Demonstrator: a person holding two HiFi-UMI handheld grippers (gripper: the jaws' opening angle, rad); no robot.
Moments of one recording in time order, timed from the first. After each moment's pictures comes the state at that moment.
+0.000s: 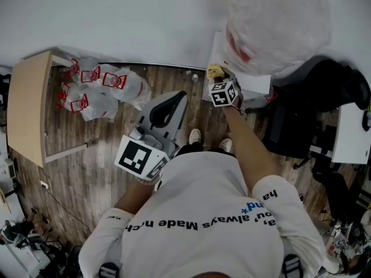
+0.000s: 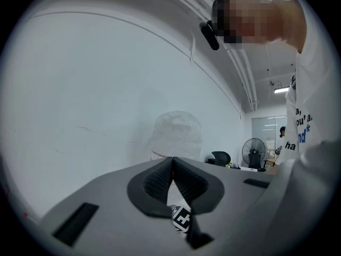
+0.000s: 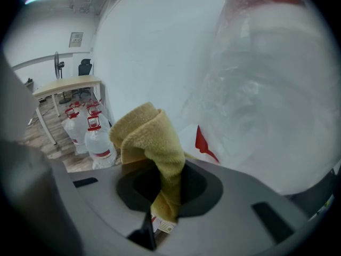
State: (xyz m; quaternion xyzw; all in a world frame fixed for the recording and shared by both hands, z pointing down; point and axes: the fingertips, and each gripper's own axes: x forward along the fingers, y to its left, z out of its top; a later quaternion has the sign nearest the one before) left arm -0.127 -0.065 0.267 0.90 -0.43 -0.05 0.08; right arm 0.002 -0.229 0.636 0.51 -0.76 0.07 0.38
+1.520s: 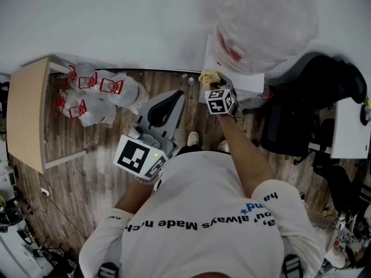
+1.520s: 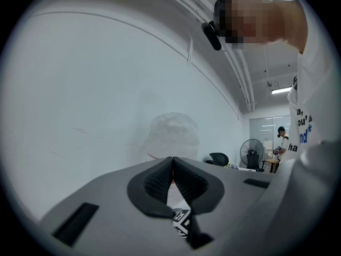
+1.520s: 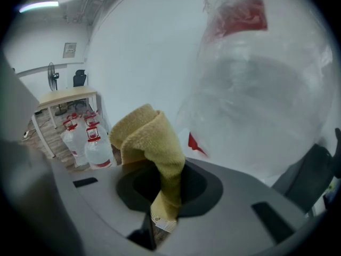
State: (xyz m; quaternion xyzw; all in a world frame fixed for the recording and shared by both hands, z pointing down) left arm -0.117 -0.064 0.258 0.90 -0.42 -0.06 0.08; right arm 0.006 -0.204 0.609 0.54 -0.77 0.08 0.34
